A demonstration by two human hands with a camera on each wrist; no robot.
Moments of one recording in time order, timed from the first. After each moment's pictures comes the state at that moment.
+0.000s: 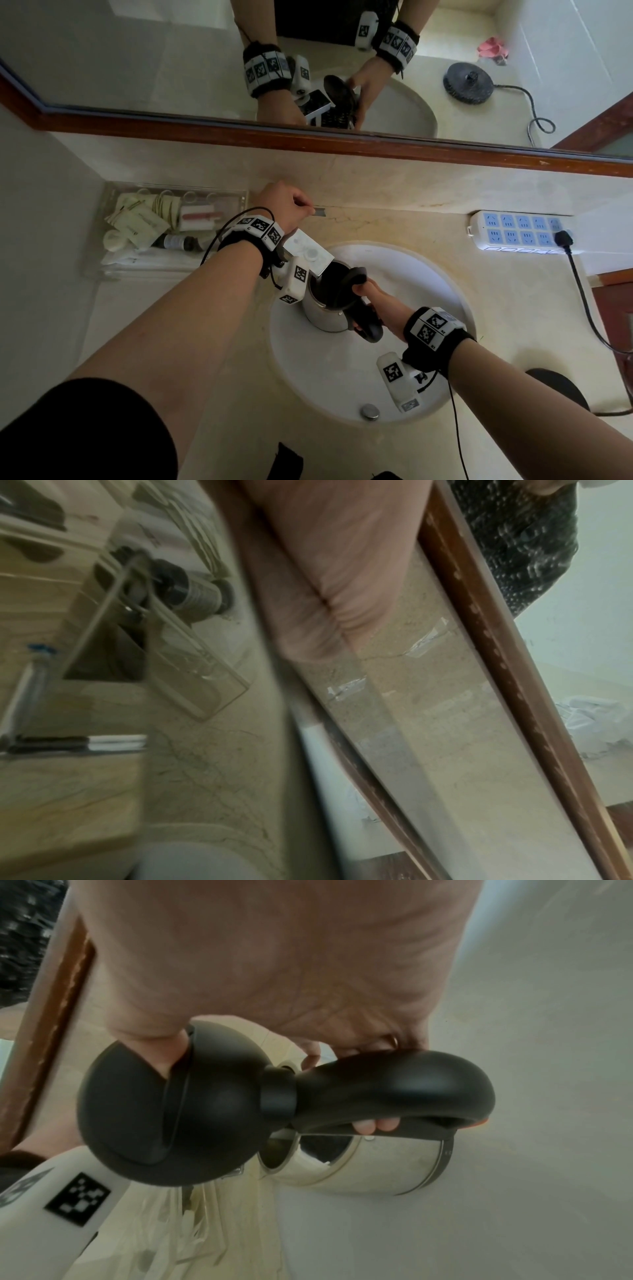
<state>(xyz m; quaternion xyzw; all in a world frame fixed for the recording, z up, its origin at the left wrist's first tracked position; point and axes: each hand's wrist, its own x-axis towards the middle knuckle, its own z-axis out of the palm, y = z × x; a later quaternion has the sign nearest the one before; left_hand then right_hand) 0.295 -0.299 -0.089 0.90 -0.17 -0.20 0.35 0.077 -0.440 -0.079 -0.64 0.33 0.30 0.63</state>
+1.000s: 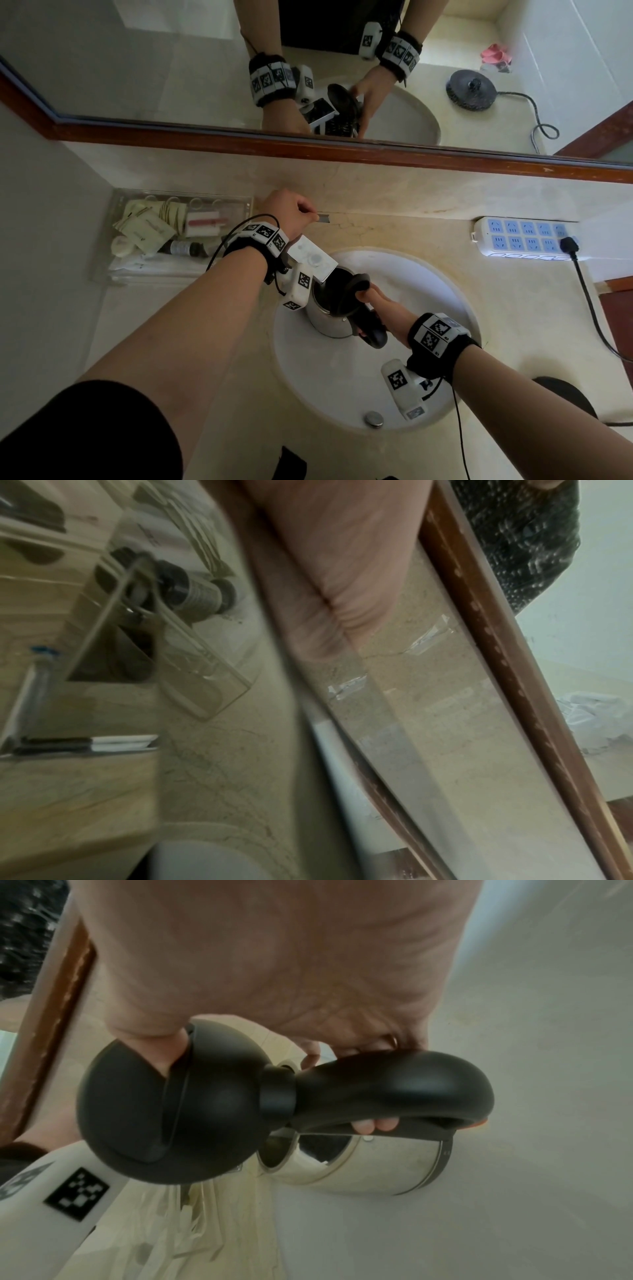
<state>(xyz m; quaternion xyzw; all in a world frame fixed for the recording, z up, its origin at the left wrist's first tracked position) 0.290 -0.298 -0.080 0.89 -0.15 -0.23 0.37 0.078 -0.440 -0.076 -0.65 0.33 0.30 0.61</state>
